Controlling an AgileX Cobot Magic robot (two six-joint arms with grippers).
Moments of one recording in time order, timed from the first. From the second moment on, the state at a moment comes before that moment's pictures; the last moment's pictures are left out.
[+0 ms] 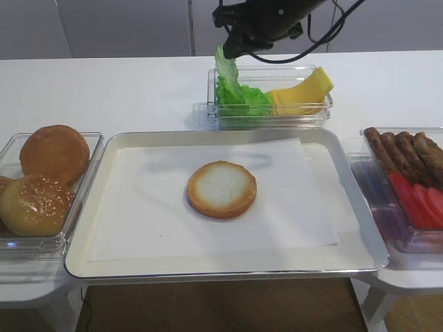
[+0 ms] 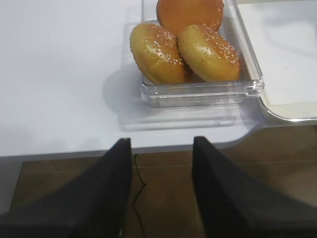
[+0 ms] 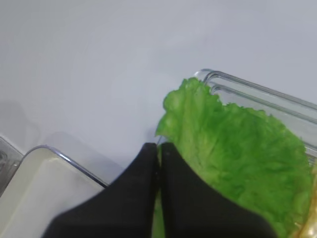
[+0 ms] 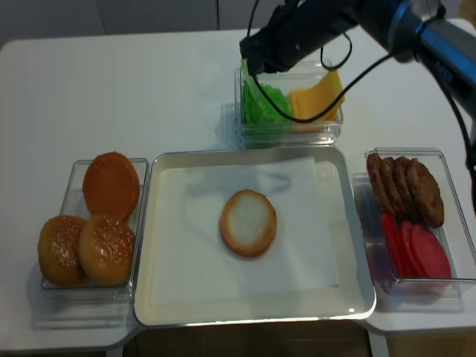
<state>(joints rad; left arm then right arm) 0.05 -0.02 -0.49 0.00 1.18 -0.02 0.35 2.06 -1.87 0.60 0.82 -0.38</state>
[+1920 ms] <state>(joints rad) 0.05 -0.02 -0.49 0.00 1.18 -0.02 0.40 1.66 -1.27 0.60 0.79 -0.28</state>
